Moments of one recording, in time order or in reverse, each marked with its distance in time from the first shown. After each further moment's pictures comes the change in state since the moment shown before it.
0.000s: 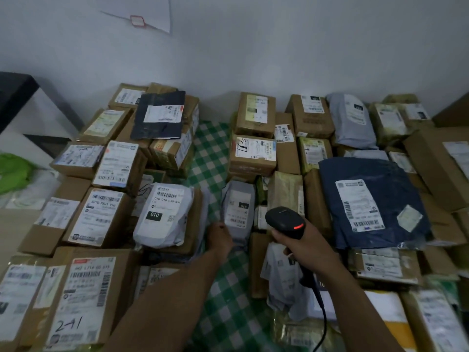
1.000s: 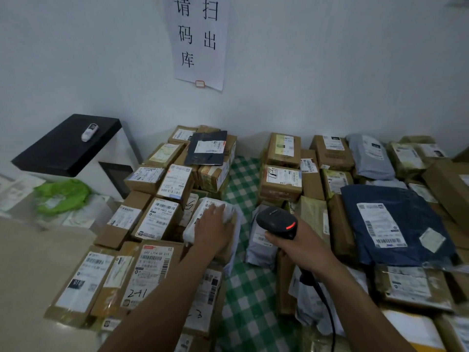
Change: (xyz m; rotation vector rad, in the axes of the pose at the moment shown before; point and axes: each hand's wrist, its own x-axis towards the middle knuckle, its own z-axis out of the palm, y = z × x) left_hand -0.064 0.024 -0.168 0.516 0.206 0.432; right_hand -0.043 -0.063 0.059 -0.085 -0.092 -0.335
